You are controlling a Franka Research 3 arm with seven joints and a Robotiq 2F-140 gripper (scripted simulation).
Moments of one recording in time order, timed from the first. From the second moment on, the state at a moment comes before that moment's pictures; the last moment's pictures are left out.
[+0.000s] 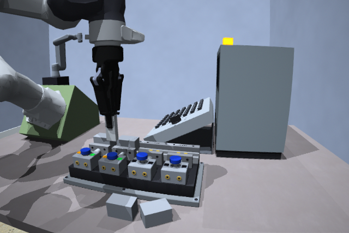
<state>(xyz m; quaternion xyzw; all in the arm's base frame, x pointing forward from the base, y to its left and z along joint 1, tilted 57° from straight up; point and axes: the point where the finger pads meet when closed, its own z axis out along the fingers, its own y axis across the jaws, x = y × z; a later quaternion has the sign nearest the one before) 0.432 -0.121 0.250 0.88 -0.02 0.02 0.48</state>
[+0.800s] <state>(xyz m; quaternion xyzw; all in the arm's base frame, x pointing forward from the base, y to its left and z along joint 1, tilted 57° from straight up) 0.431 -0.054 0.295 0.88 -0.03 0.03 0.47</state>
